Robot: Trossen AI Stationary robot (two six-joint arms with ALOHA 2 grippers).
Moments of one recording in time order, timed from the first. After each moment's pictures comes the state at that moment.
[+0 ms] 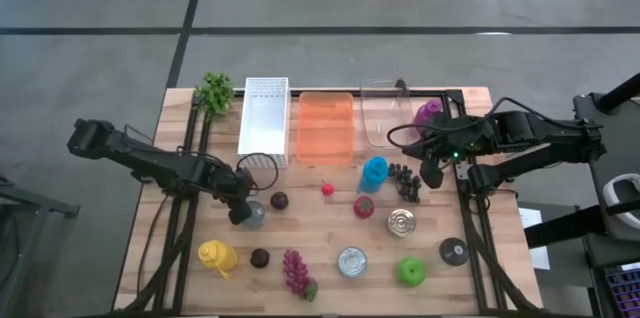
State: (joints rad) left arm -0.22 1.09 0.51 -0.71 -0.03 -0.74; right arm 0.10 0.94 1.17 -0.94 0.23 0.44
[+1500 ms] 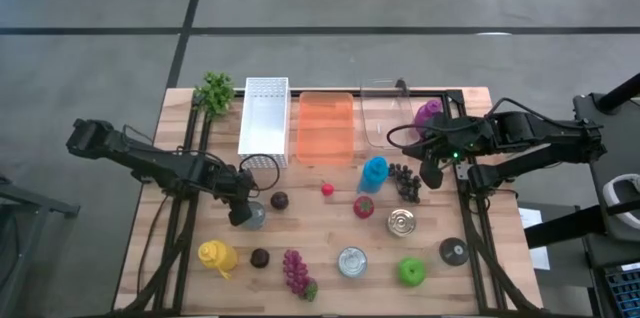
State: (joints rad) left arm -0.21 1.09 0.49 -0.64 0.00 -0.68; right arm 0.10 0.94 1.17 -0.94 0.23 0.44
